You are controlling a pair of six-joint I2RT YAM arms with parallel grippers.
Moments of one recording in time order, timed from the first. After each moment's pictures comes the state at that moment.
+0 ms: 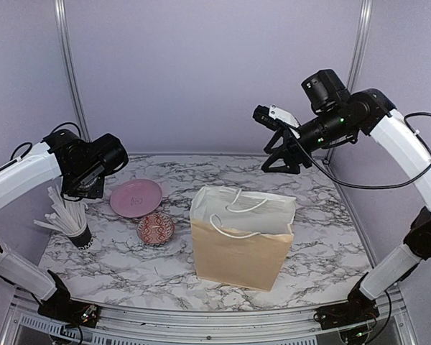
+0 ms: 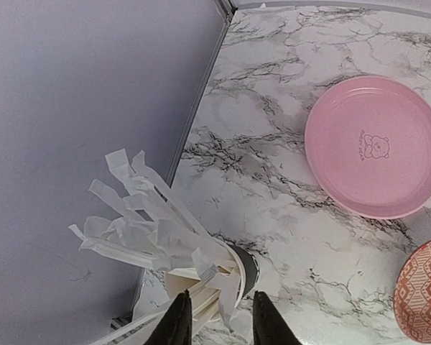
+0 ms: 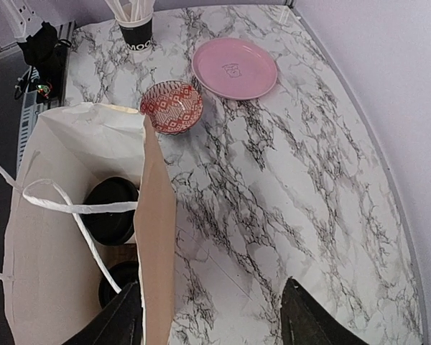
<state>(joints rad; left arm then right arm) -0.68 1.37 1.36 -1.40 -0.80 -0.77 0.64 1.53 1.89 -1.21 -0.43 -0.55</state>
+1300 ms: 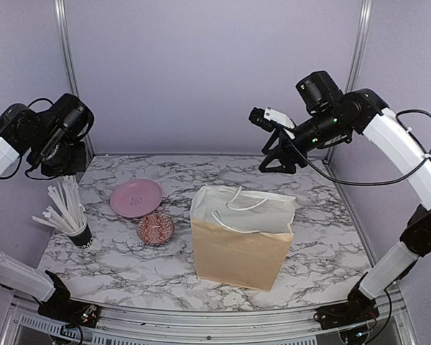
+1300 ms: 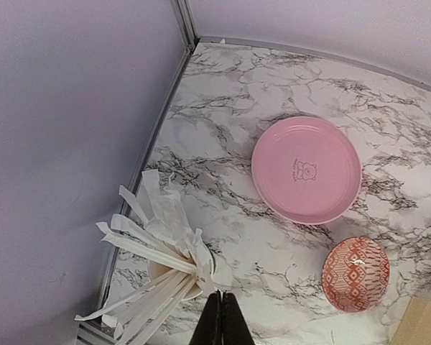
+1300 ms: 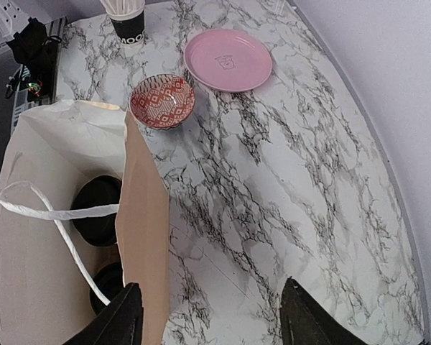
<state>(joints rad) -0.63 1.27 1.63 -1.48 -0.63 -0.70 0.63 1.56 1.90 -1.21 -0.41 -0.55</state>
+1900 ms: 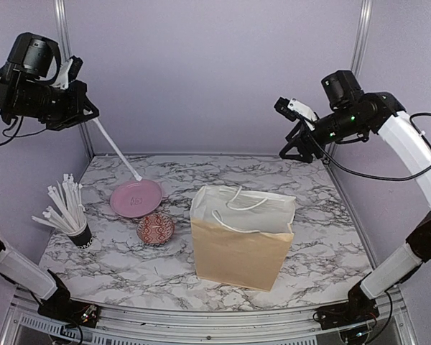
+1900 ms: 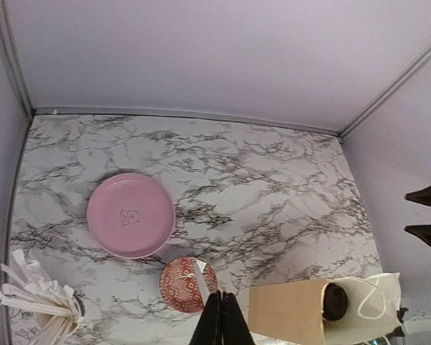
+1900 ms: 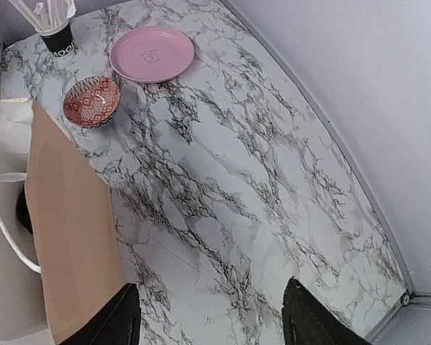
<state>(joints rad) -0.63 1.41 2.21 -1.43 -0.20 -0.55 0.46 1.49 1.85 -1.15 -0.37 -0.55</state>
